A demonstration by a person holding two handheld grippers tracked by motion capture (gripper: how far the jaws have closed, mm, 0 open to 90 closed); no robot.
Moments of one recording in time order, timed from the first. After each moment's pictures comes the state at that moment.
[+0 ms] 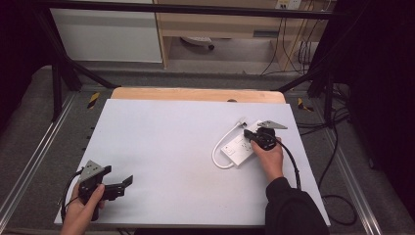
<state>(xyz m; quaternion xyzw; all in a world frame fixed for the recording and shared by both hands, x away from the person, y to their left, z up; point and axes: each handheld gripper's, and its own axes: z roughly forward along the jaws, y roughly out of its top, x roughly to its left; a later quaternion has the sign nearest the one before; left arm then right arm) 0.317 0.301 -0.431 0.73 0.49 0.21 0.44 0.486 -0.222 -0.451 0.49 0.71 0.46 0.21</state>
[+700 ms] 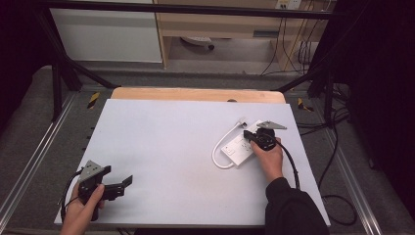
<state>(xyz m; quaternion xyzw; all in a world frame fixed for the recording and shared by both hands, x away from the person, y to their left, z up) 0.318 0.301 -0.431 0.73 0.49 0.21 0.44 0.487 -0.221 -0.452 0.48 0.72 0.46 0.20</state>
